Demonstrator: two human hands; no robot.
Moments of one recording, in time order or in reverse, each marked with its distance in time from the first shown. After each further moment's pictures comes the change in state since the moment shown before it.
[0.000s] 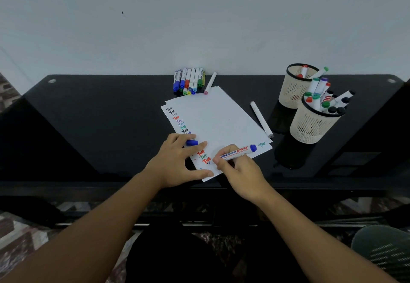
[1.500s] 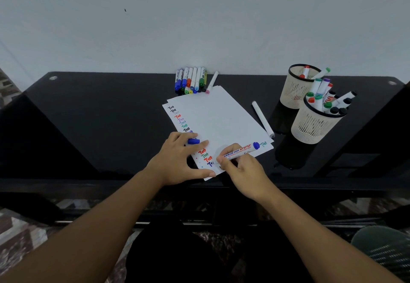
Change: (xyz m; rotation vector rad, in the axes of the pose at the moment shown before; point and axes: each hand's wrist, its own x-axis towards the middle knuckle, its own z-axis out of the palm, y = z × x) left_hand 0.000 0.002 -0.003 -0.026 -0.028 -0.017; right_hand 0.001 0.002 -0.002 -0.038 -0.018 0.038
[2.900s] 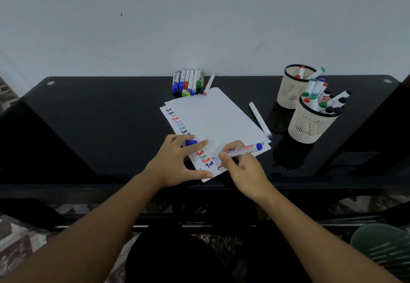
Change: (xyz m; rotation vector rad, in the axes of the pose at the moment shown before) left_hand -0.005 0.001 -0.002 -0.066 -0.001 -0.005; right_hand -0.005 -0.005 -0.002 0.152 0.101 -0.032
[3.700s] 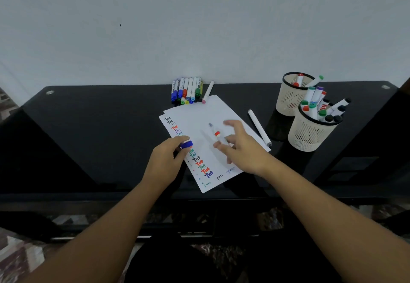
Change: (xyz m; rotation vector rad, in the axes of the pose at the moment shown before) left_hand 0.017 -0.004 0.001 -0.307 0.444 -0.153; right_hand 0.063 -0.024 -0.032 -0.197 -0.190 -0.011
